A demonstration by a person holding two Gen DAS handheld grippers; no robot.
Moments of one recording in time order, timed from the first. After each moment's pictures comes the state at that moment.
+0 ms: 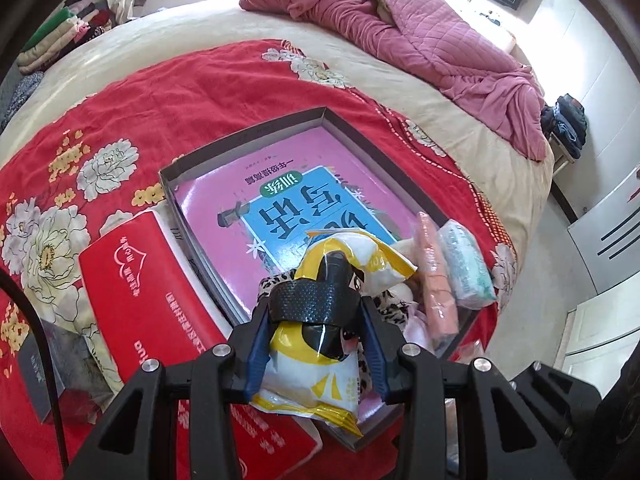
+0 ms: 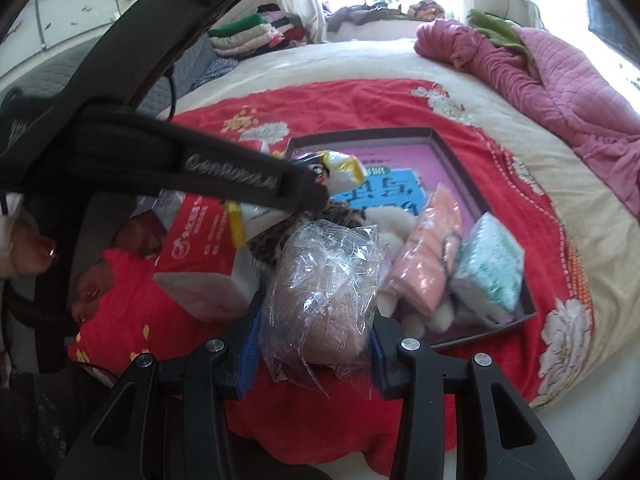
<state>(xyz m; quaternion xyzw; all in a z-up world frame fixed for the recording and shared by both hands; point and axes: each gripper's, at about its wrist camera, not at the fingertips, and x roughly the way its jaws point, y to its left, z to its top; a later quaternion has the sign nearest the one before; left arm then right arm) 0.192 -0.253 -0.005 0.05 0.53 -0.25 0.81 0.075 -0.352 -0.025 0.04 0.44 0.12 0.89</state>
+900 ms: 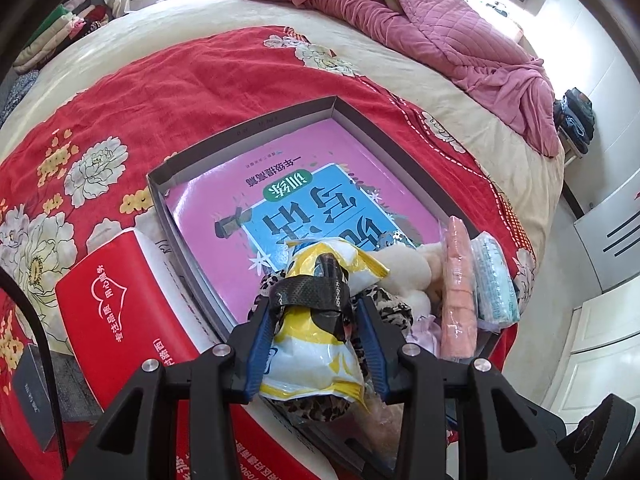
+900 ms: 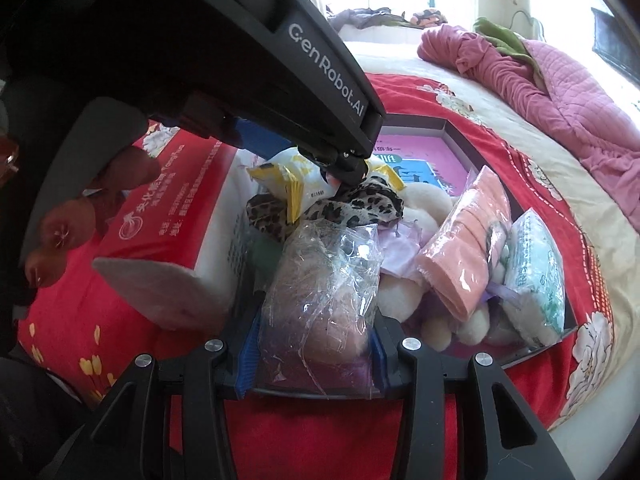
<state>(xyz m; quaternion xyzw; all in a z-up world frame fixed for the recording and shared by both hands) 0.219 -0.263 -0.026 0.06 0.55 -0.24 0.80 0.083 -0.321 -0.071 0.00 0.43 0.10 0.90</state>
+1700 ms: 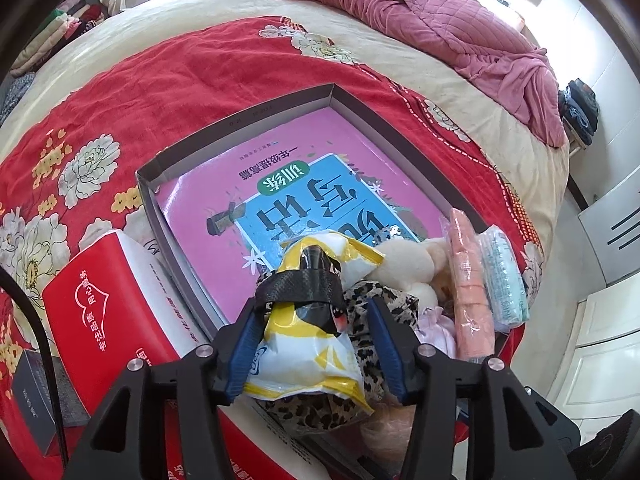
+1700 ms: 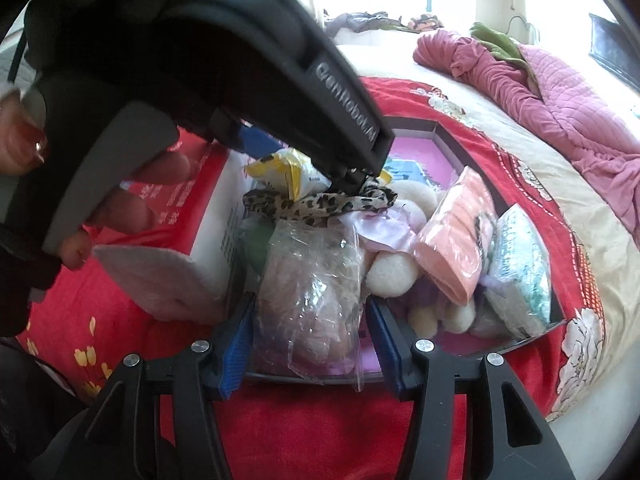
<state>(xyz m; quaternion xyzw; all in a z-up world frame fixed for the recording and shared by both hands) 0.223 -0.271 -0.035 0.07 0.56 -0.24 0.79 0.055 -0.318 -0.066 -0.01 0.42 0.09 0.90</state>
